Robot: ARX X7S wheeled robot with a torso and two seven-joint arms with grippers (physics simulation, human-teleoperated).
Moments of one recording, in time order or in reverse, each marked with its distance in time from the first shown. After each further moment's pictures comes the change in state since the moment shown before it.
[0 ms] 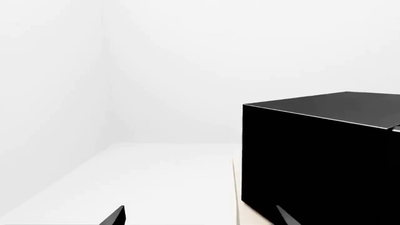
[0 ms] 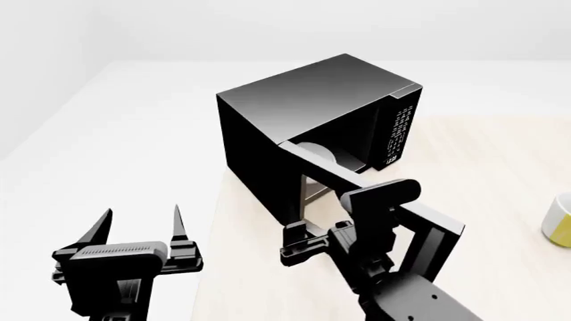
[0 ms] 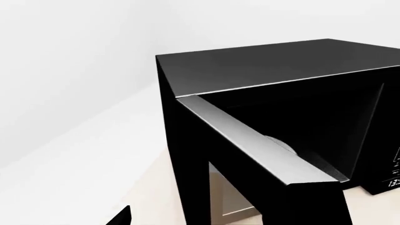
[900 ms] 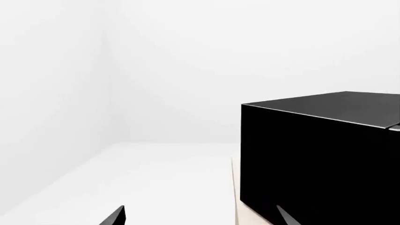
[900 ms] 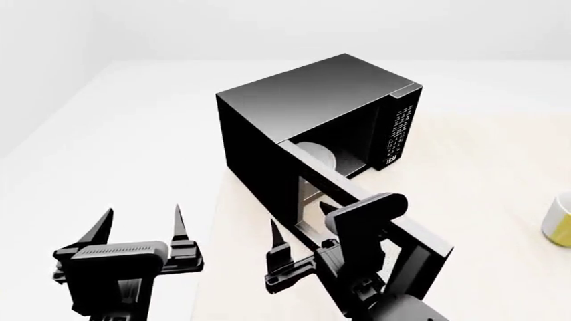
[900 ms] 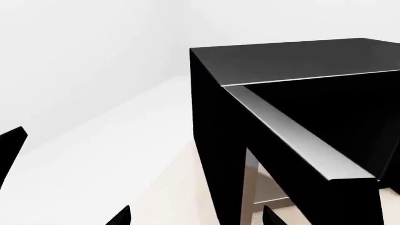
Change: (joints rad) left arm -0.001 0.010 -0.007 -0.002 0.007 -0.002 0.014; right arm -0.062 -0.017 -0.030 -0.129 -0.028 0.076 -0.021
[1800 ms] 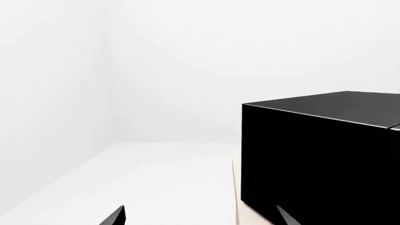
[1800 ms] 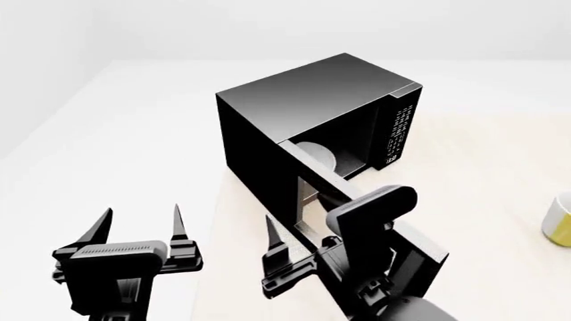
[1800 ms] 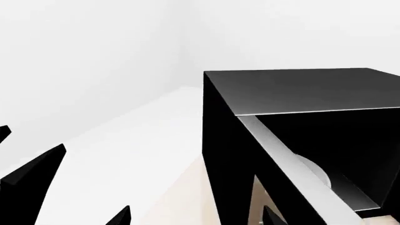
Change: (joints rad) left arm 0.000 0.009 -0.011 0.001 0.006 -0.007 0.011; right arm 0.025 -0.009 0.043 -0.155 0.026 0.136 -0.007
